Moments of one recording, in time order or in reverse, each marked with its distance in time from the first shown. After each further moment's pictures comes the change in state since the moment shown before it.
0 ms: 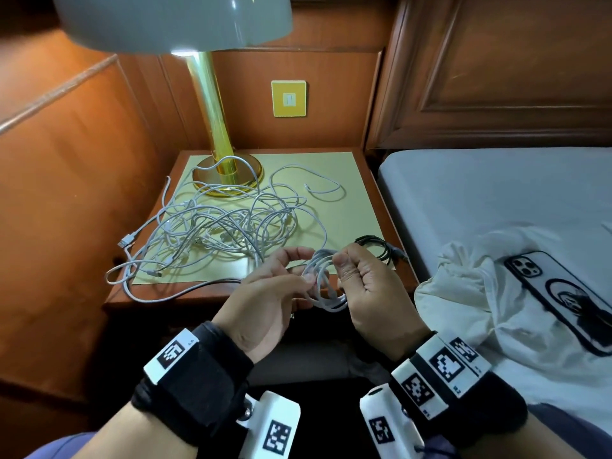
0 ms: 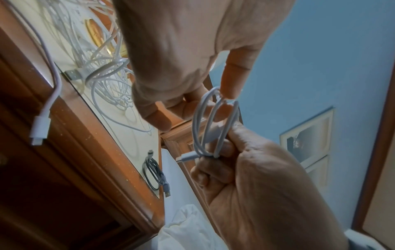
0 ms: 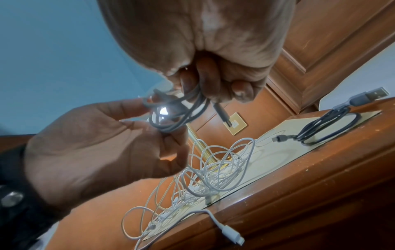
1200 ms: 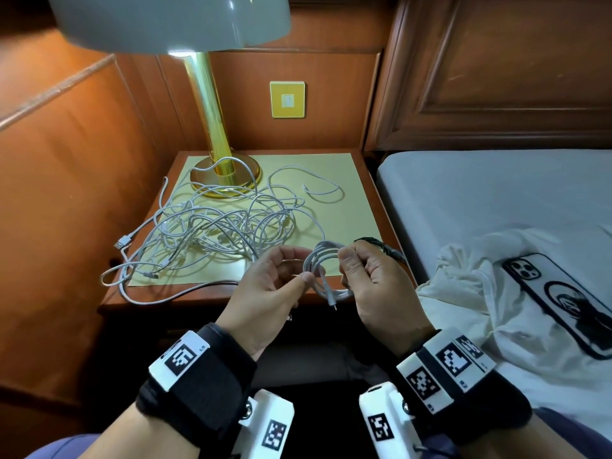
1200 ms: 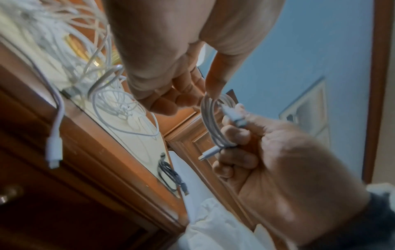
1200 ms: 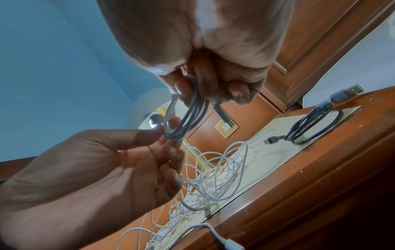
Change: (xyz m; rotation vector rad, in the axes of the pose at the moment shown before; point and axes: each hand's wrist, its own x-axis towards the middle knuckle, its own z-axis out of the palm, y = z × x) left_hand 0.006 -0.007 0.000 0.329 0.113 0.184; right_hand 0.005 0.001 -0.006 0.073 0.069 0.068
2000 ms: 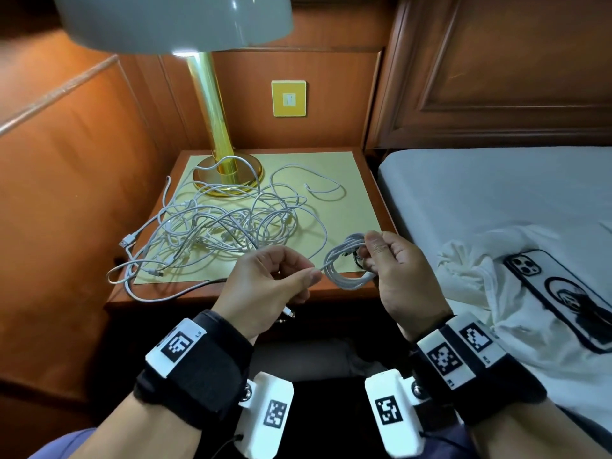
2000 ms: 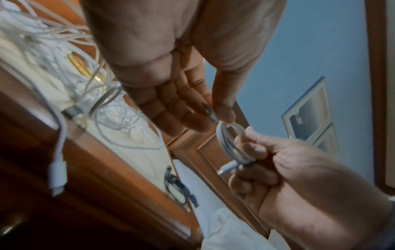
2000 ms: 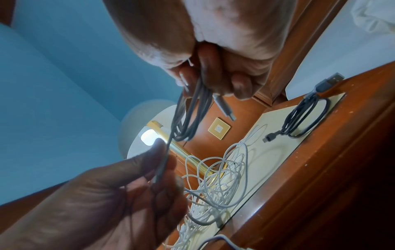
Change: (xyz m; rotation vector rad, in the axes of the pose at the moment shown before) left_hand 0.001 0.011 -0.009 0.194 0.060 -0.006; right_hand 0.010 0.004 -0.013 0.143 0.133 0.218
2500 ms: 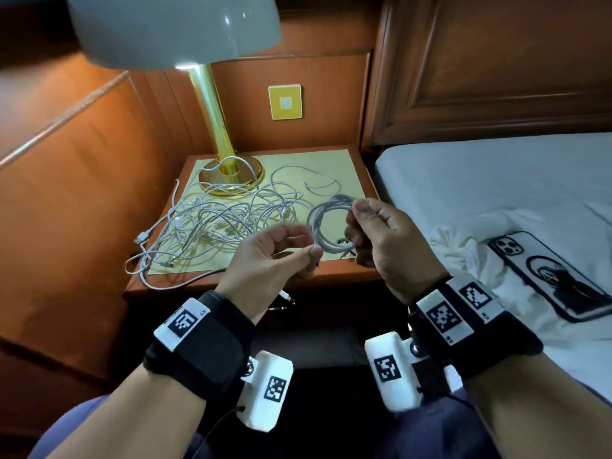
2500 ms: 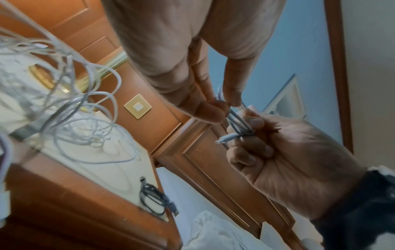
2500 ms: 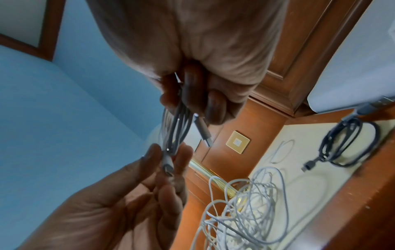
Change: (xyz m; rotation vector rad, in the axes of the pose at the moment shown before) left_hand -0.024 0.029 0.020 -0.205 -0.049 0.008; right_hand -0.015 -0.037 -0.021 0.268 -0.229 -0.078
